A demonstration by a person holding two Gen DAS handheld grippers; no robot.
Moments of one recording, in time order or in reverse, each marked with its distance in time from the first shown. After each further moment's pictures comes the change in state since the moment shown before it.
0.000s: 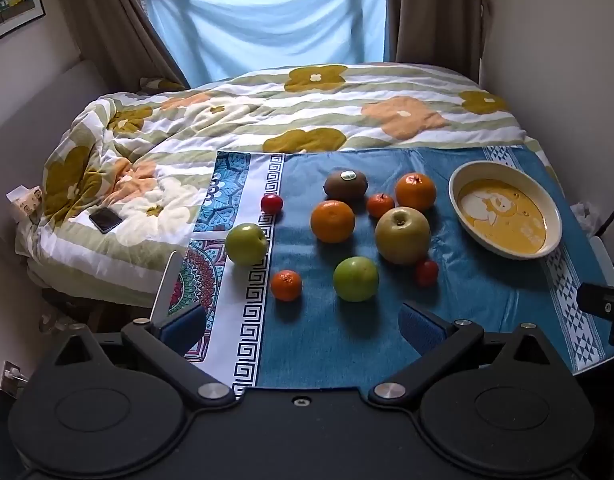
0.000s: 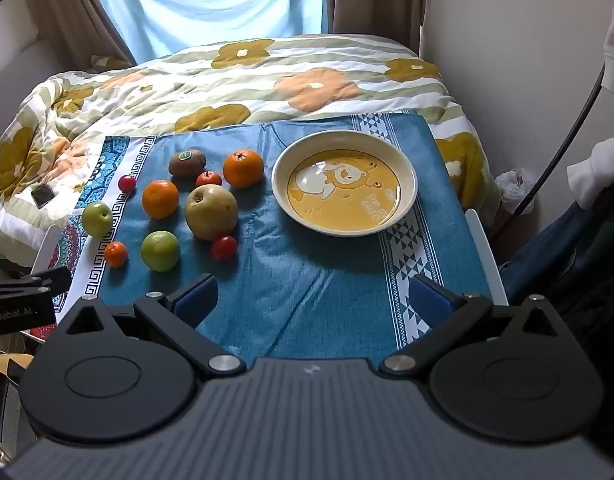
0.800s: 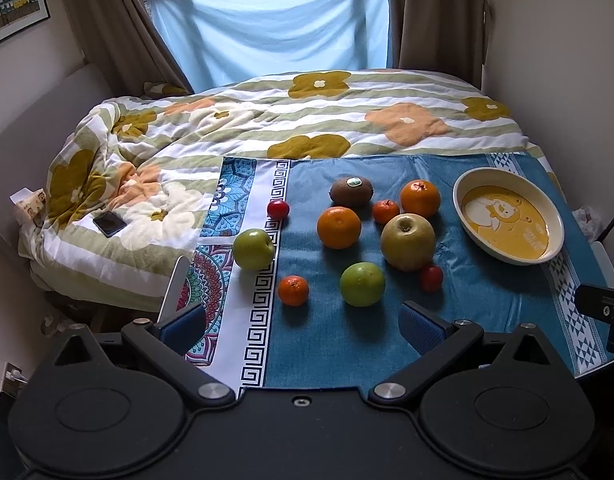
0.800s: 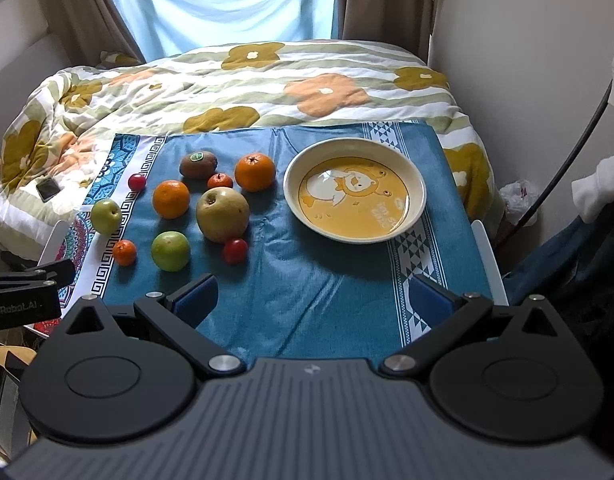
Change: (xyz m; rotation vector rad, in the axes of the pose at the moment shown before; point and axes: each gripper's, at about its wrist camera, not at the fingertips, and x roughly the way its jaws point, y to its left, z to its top) left arm -0.003 0.005 -0.002 -0.008 -0.020 0.002; right arm -0.005 0.009 0.002 -0.034 -0.015 0.010
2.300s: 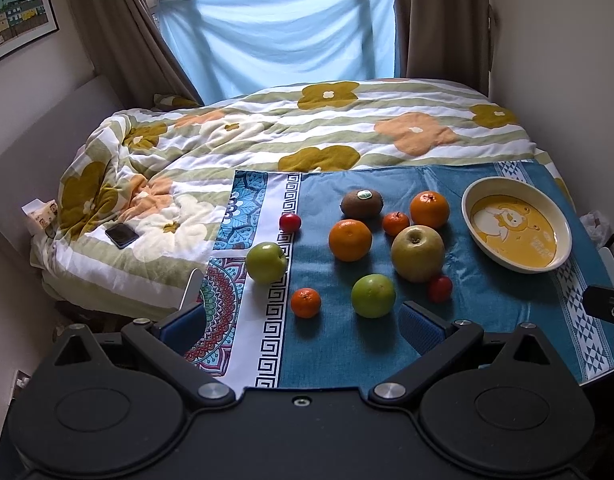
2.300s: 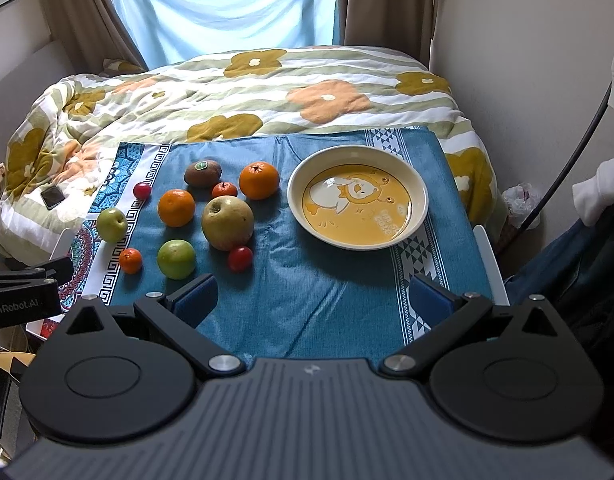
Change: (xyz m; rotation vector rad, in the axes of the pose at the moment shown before) left arm -0.007 0.002 0.005 0.001 -0.030 0.028; right arm -0.006 0.001 0.003 0.004 -0.014 0.006
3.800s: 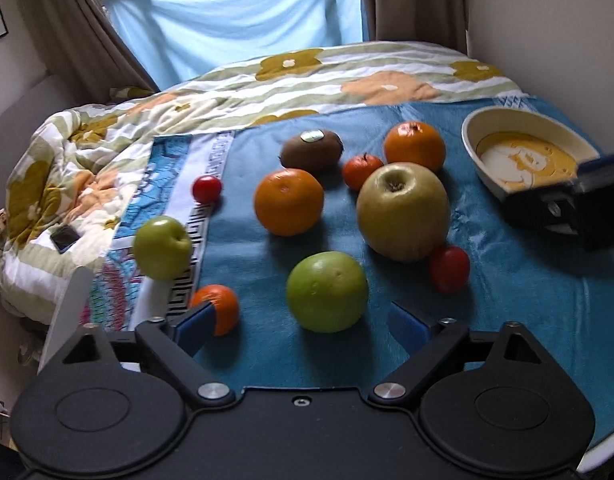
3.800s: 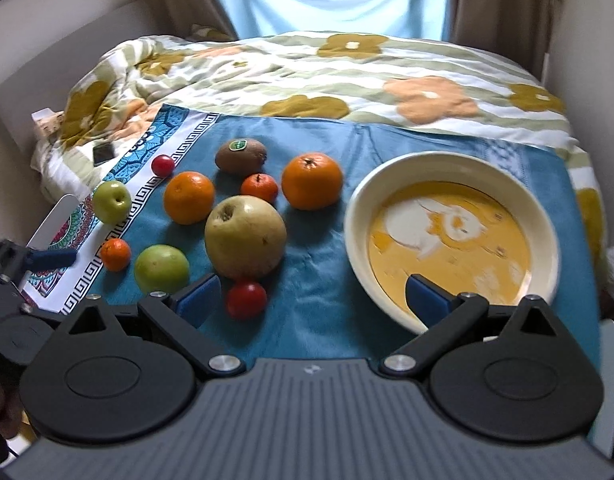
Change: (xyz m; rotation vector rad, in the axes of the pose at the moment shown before) left arm 0.159 -0.065 -0.027 0.102 0.029 -0.036; right arm 0.178 -0.005 0.028 -0.198 0.005 0.302
